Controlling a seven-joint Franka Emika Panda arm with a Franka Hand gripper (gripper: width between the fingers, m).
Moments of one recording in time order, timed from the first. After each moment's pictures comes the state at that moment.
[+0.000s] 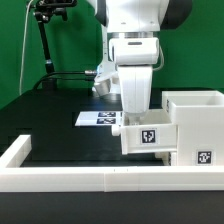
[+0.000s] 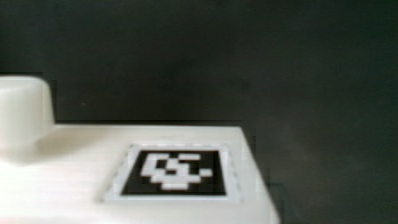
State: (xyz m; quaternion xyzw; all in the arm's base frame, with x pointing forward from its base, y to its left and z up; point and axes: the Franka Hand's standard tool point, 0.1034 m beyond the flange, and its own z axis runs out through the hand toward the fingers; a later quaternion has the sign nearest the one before) arm 0.538 -0.002 0.052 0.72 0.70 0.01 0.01
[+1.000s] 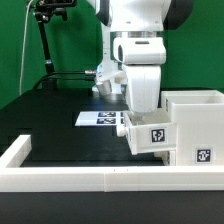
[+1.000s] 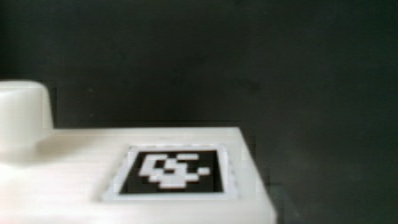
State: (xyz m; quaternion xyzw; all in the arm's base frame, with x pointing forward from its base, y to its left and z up) arm 0.540 0.001 0.054 0.69 0.73 0.01 0.02
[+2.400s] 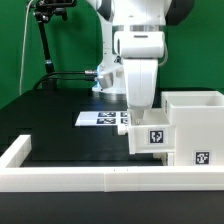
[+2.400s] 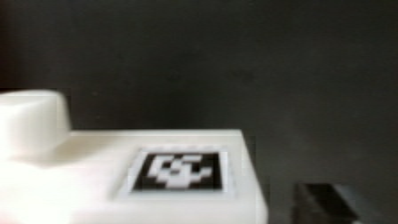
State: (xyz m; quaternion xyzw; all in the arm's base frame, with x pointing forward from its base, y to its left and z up) arm 0.541 0.003 0.071 0.72 0.70 0.01 0.02
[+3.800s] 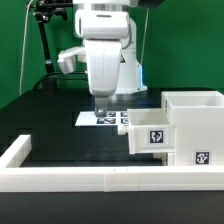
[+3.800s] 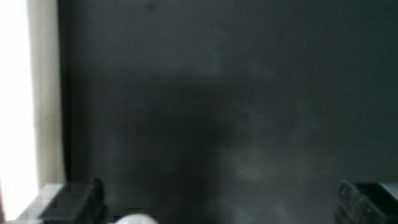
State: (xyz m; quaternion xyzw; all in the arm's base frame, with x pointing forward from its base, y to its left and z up) arm 0.554 -0.066 0.089 0.68 0.73 0.00 0.01
